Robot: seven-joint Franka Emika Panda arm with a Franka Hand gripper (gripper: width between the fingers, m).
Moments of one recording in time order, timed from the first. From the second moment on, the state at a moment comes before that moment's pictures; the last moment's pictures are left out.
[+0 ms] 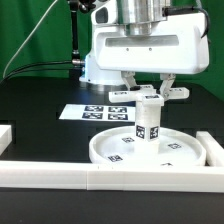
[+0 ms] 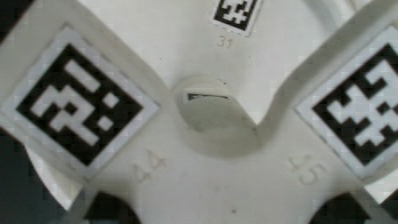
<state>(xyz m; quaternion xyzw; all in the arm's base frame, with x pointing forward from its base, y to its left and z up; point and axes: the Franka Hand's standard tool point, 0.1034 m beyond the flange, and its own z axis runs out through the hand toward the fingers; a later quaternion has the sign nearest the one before) 0.562 0.034 0.101 -0.91 0.41 0.00 0.07</state>
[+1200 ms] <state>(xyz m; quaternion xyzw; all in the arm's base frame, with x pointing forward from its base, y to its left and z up) 0.562 0.035 0.101 -0.72 0.69 0.03 0.08</state>
